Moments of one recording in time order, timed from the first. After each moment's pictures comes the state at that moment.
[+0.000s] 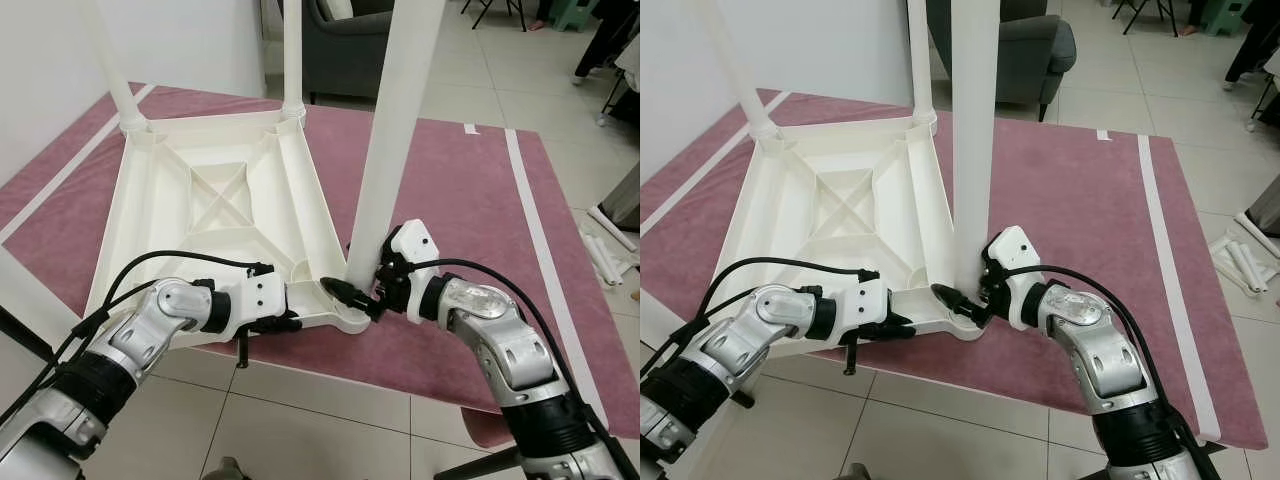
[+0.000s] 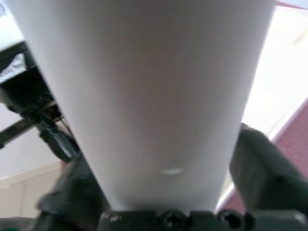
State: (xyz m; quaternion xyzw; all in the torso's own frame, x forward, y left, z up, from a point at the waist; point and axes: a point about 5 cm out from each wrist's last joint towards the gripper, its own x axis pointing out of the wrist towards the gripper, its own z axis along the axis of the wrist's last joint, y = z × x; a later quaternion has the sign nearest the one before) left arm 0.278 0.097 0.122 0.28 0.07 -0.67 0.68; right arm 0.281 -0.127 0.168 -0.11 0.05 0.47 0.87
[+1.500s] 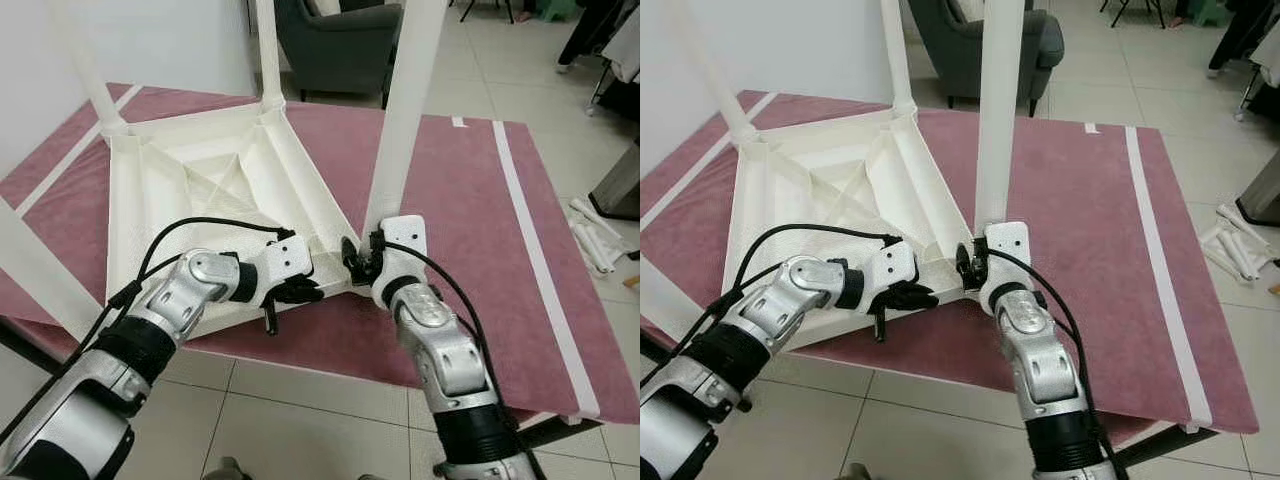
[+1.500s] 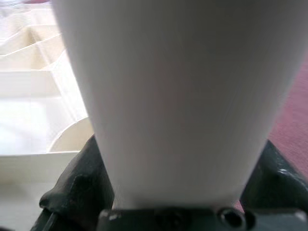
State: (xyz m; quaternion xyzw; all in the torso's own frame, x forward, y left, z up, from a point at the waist) left arm 0.308 0.068 0.139 0.25 0.08 -0.66 0.70; right arm 0.300 -0.112 0.159 -0.06 0.02 0.14 0.99
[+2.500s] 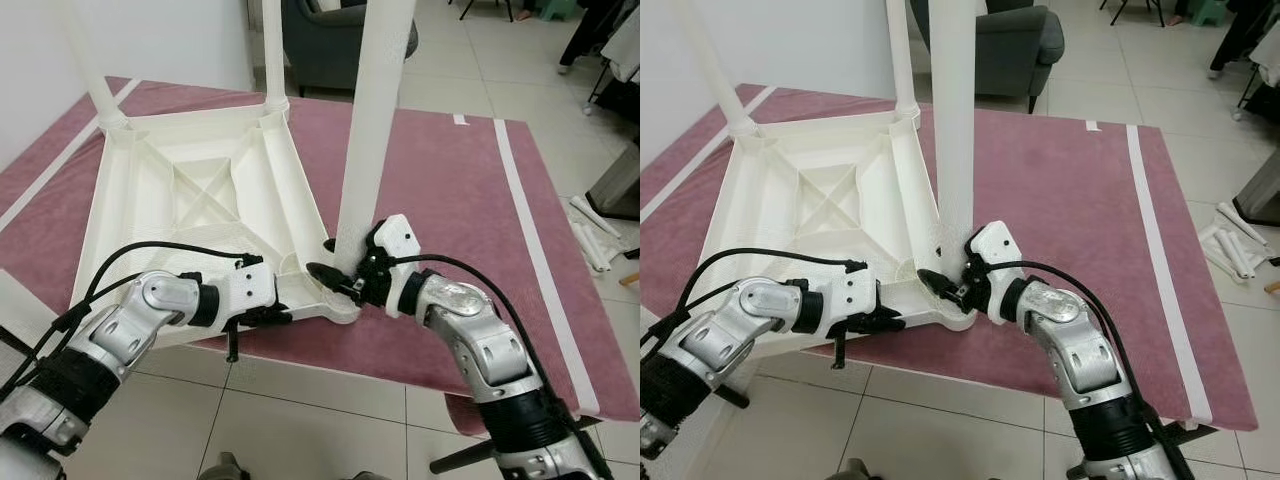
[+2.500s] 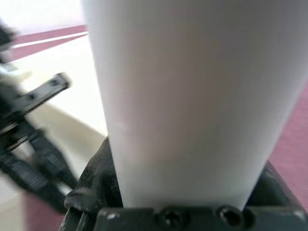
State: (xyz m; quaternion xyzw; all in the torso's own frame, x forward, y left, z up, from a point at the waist) left arm 0.287 0.099 0.135 0.27 0.09 -0.66 0.69; right arm 0.294 -0.107 0.167 -0.10 0.03 0.36 0.93
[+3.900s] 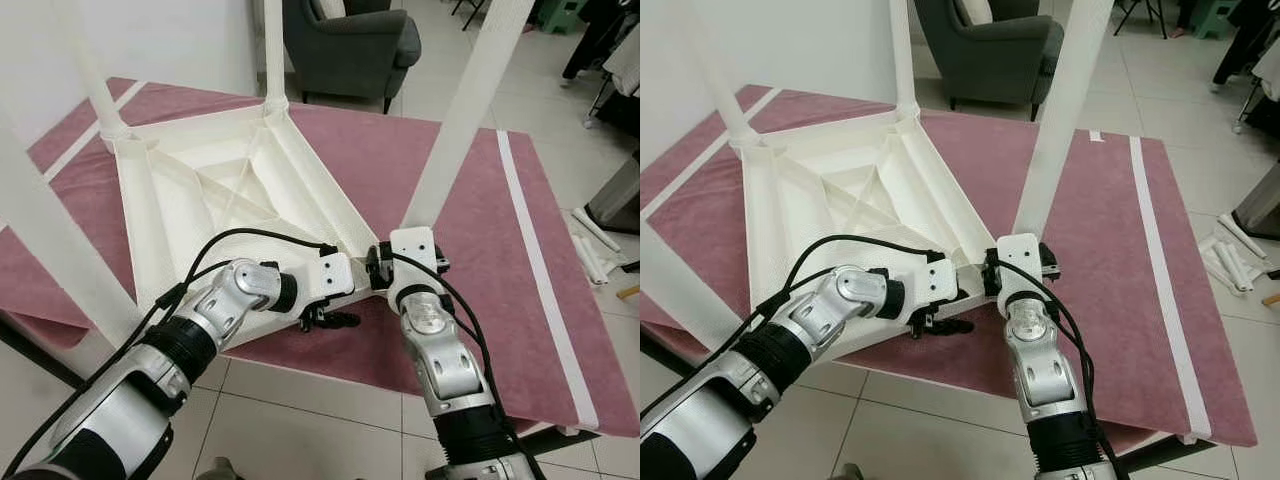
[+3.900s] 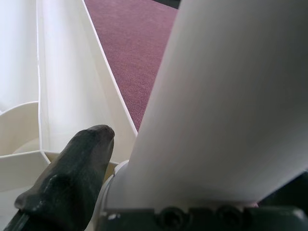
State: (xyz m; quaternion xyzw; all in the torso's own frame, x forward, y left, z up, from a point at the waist) left arm 0.304 0.011 0.132 0.25 0.04 -0.68 0.68; right arm 0.304 -0.137 0.135 -0.15 0.06 -0.04 0.99
